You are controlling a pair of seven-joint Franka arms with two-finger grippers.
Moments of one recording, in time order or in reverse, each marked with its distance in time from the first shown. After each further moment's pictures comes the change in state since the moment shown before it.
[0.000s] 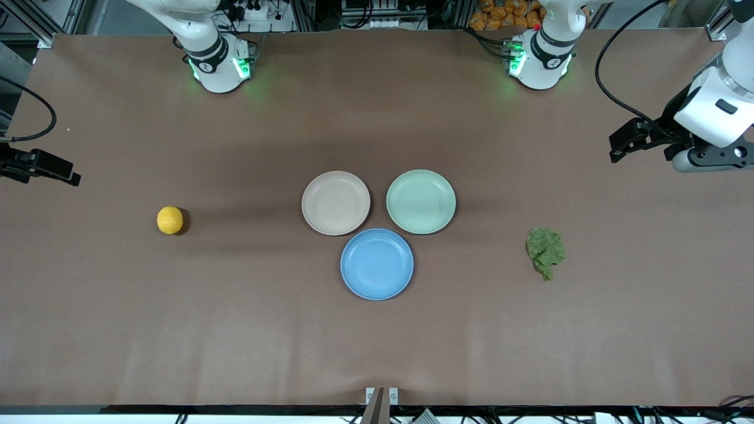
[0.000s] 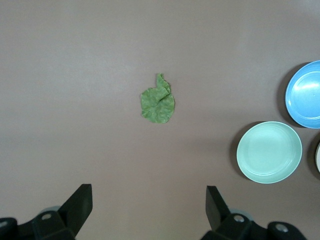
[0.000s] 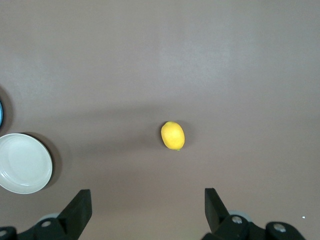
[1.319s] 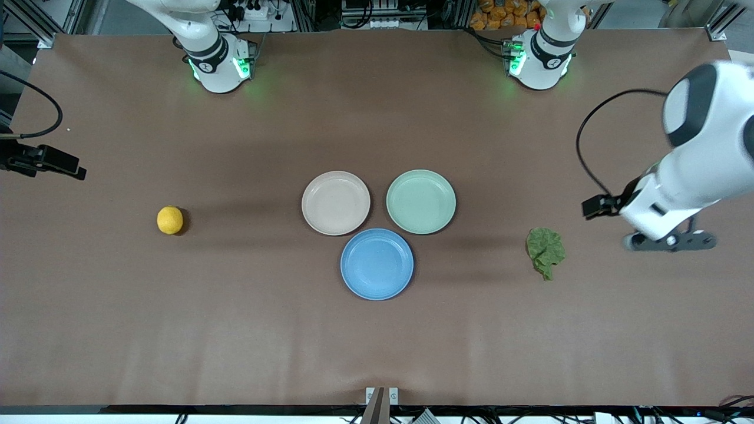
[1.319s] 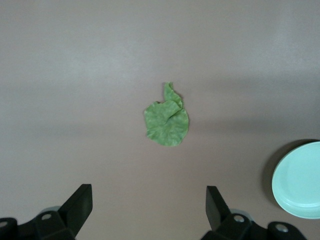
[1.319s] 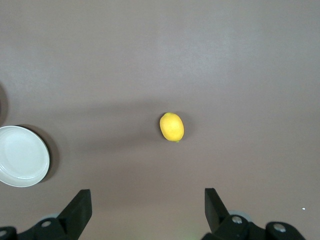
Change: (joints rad) left arm -0.018 0.264 -0.006 -0.001 0.117 0.157 0.004; right arm -0.002 -0.034 -0.003 -0.060 0.000 0.000 0.000
